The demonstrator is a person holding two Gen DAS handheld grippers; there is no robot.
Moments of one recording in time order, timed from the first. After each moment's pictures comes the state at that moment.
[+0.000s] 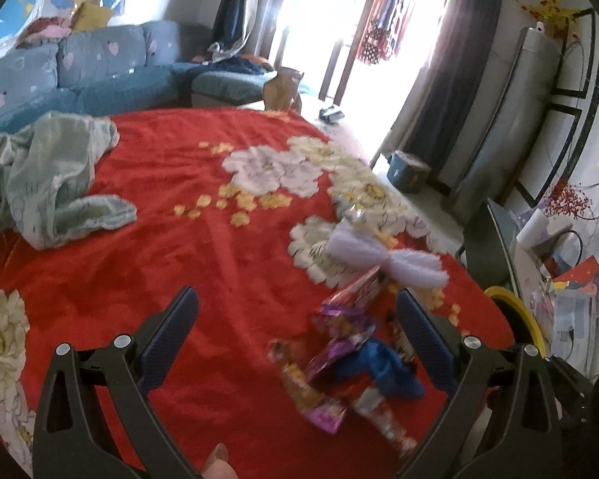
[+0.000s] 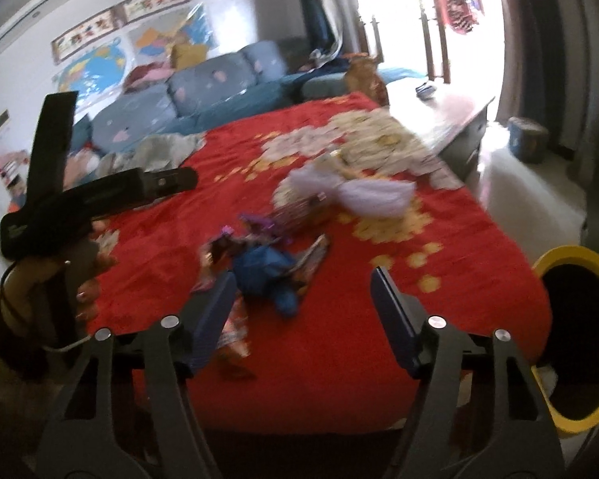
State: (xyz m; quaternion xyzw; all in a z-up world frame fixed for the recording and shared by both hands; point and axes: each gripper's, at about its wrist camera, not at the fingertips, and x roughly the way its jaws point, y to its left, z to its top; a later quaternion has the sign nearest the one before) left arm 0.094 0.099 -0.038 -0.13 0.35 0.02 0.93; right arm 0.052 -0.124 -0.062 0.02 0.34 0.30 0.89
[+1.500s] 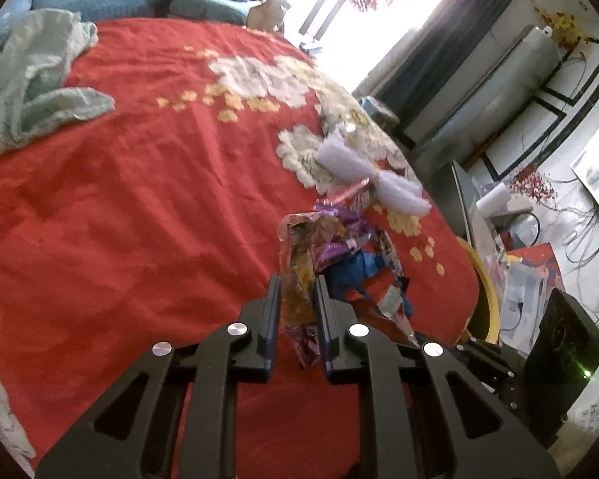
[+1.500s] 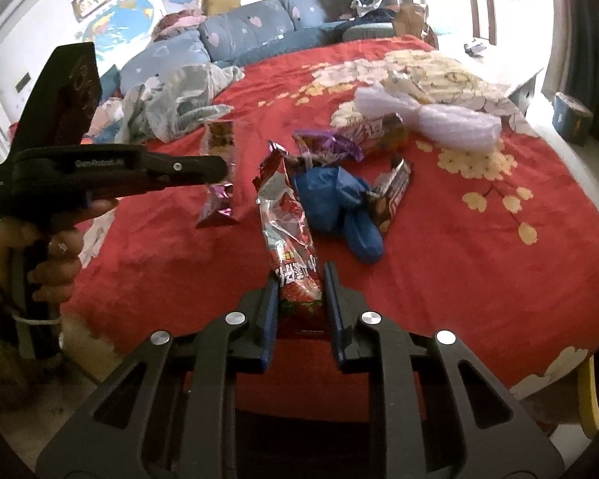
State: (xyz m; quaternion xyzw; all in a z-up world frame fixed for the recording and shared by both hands) left arm 0.076 0.121 -0.075 -0.21 0.43 -0.06 0.87; right arm 0.045 -0.081 -0.100 -0.02 0.41 0.36 0.84
